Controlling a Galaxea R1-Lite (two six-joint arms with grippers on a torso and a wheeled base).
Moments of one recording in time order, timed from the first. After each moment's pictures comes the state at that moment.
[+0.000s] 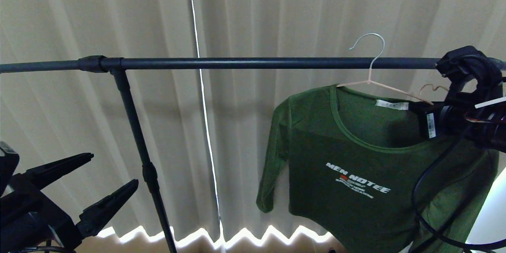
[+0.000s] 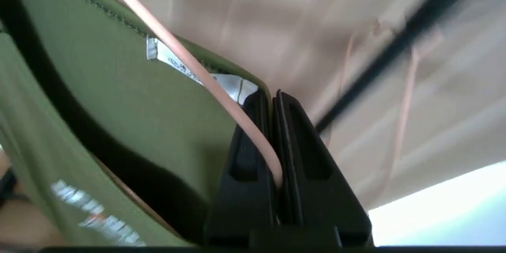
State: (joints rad) left arm -0.24 1.01 -0.23 -0.66 -0.16 0.19; right arm 0.23 1.43 -0.87 -0.22 -0.25 -0.17
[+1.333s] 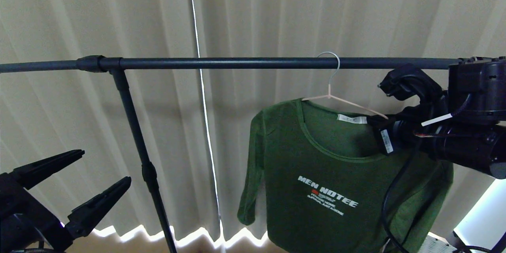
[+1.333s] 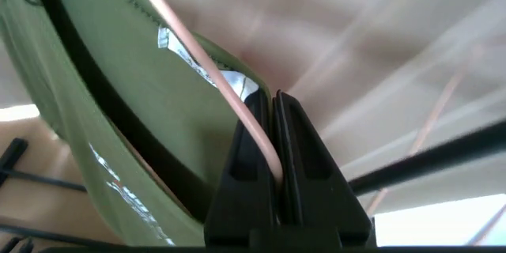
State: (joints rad) left arm -0.24 0.97 -0.23 -0.66 -0.16 0.19; right arm 0.44 1.52 -0.88 -0.22 -0.32 -0.18
